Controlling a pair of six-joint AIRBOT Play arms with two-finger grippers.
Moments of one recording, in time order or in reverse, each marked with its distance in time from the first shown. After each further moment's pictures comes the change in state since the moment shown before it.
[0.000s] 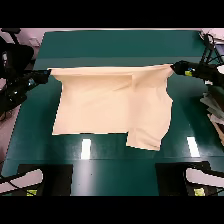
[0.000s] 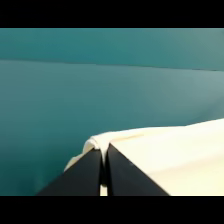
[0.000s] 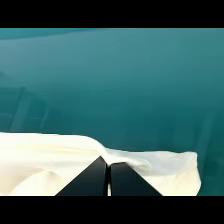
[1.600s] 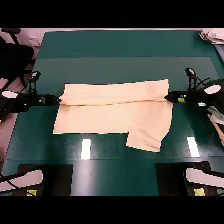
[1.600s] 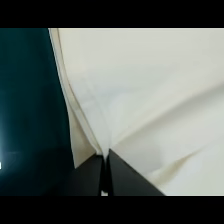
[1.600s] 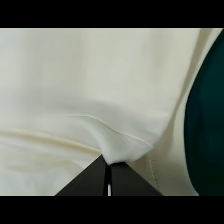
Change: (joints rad) left arm -0.034 -0.024 -0.046 0.855 -0.080 -0.630; right arm -0.030 0.006 -0.288 -0.187 0.111 0.057
